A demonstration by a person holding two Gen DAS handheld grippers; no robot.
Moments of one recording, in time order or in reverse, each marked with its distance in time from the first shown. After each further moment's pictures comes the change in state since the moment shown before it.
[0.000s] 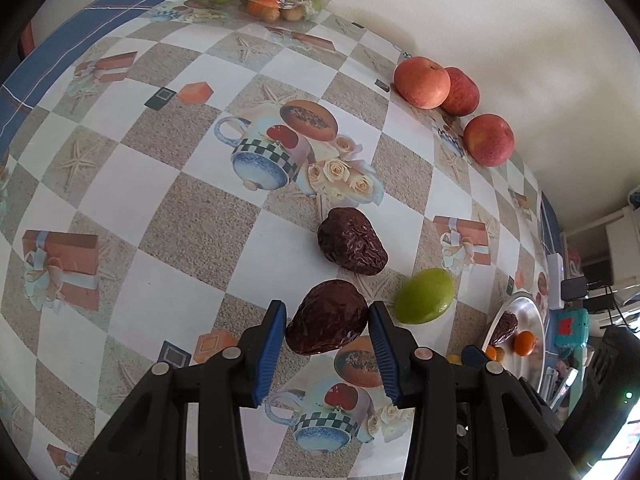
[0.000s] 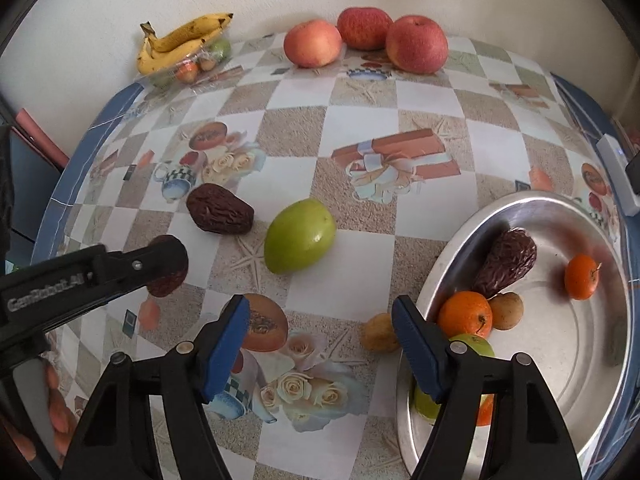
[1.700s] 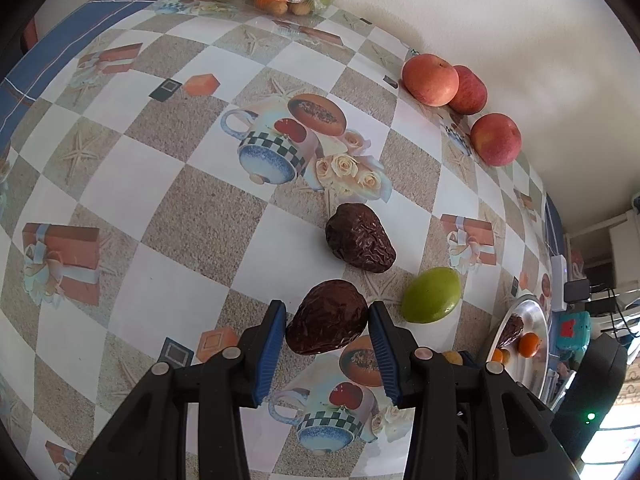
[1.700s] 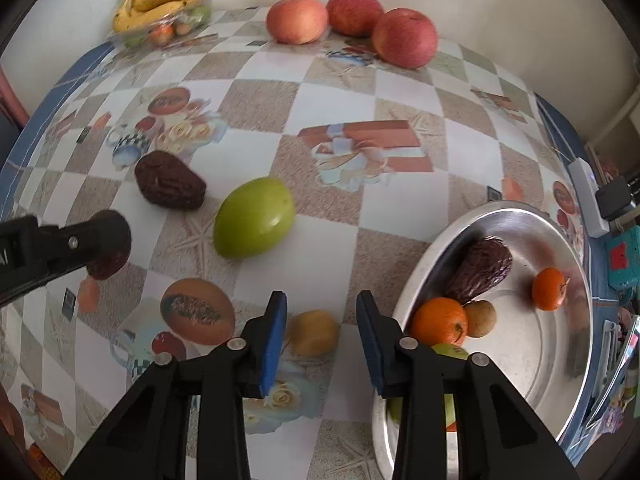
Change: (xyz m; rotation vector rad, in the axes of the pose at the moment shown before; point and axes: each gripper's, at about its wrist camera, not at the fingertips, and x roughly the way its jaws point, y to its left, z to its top) left arm 0.005 0.004 0.000 -0.025 0.010 0.008; right arm 0.015 0.008 -0.002 -0.113 0.063 -0.217
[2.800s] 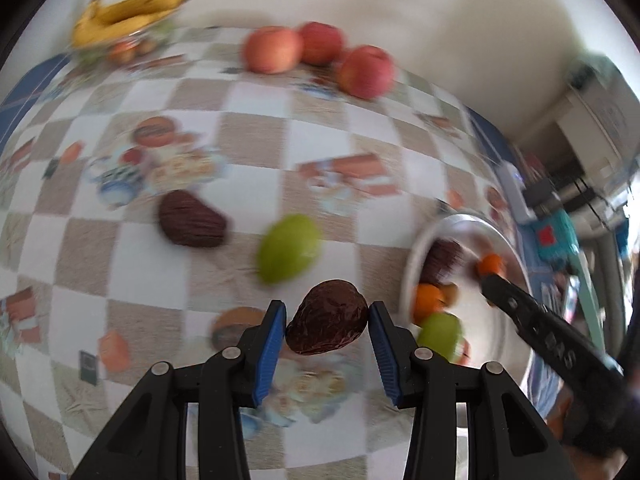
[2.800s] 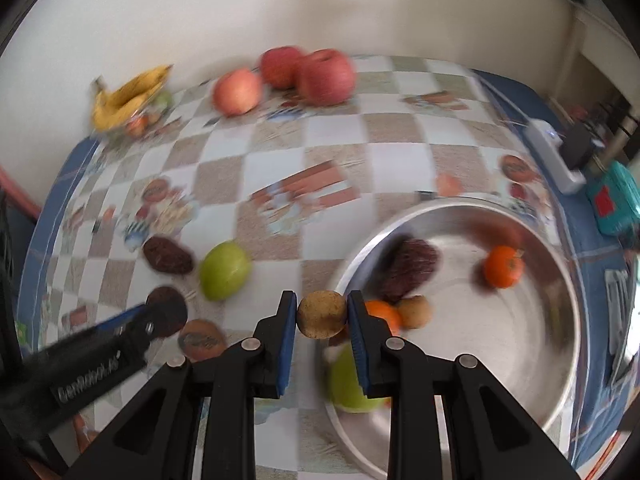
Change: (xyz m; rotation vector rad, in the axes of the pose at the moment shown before) left arm 0.003 -0.104 -0.051 0.396 0.007 -0.084; right arm -0.052 -0.083 -0.012 0.313 -0.151 0.058
